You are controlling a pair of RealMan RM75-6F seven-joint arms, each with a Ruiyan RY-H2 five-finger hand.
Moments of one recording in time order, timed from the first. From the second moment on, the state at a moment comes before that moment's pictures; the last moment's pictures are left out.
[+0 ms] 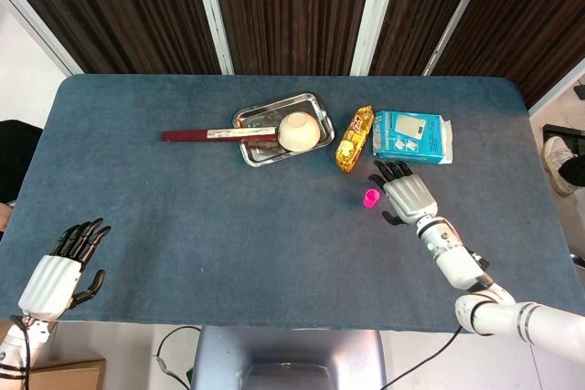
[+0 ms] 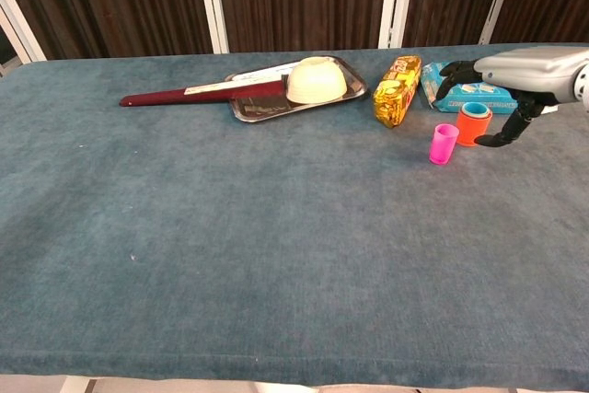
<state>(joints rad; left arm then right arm) -0.20 -1.20 0.03 -1.42 1.67 1.48 -0.14 0.75 -1.36 0.11 -1.39 -1.05 0.82 -0.34</state>
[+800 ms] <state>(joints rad) -0.20 -1.20 0.03 -1.41 1.66 1.48 -0.15 0.81 -1.54 0.14 -1.16 -0.96 0.74 -0.35</state>
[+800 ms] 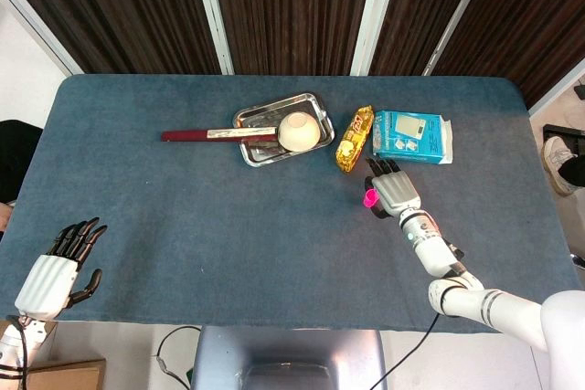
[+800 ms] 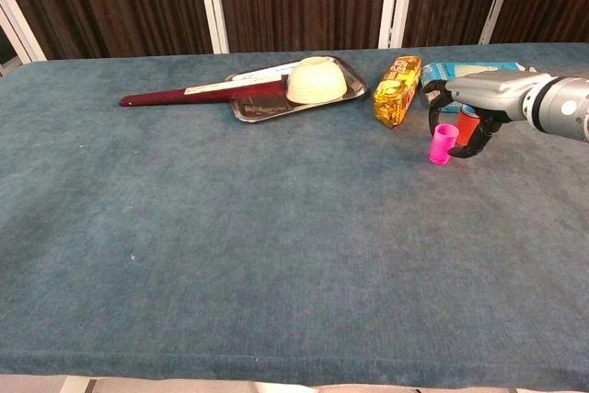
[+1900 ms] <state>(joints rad) -0.20 -1.20 0.03 -1.41 1.66 1.46 -0.13 0.80 -1.40 0.27 -1.25 -0.87 0.81 -0.28</state>
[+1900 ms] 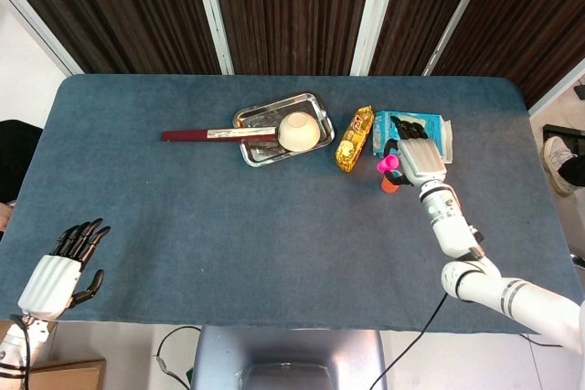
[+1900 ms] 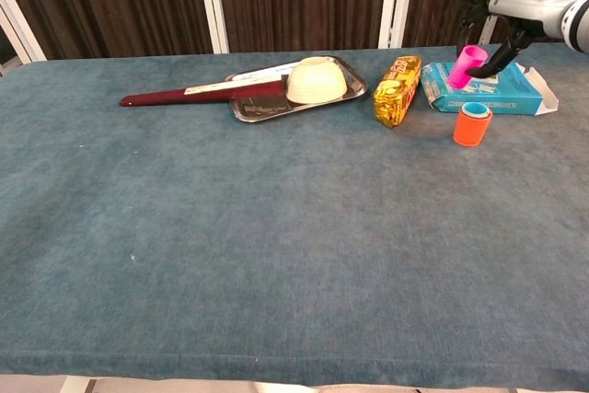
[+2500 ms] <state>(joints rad) -0.20 -1.20 0.03 -1.41 1.65 1.46 -0.13 0.80 -1.44 0.22 -1.16 -0.88 0.76 -0.27</state>
